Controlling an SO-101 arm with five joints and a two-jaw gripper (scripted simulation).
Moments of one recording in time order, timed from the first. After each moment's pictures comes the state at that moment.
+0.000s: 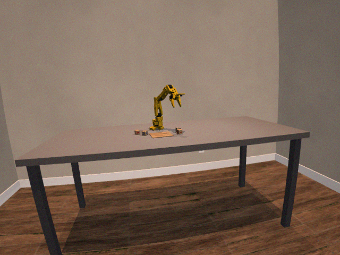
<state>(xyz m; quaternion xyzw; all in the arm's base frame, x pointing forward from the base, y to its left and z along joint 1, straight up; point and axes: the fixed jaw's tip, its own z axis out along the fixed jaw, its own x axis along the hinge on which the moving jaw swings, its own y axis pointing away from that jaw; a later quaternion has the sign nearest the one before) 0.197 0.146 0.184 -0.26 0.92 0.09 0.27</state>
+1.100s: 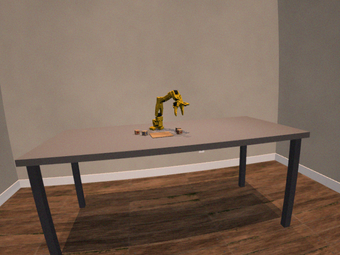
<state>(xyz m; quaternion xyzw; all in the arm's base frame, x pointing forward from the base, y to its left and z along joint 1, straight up) 0.201 0.158 0.128 -0.25 0.95 0.06 0.15</state>
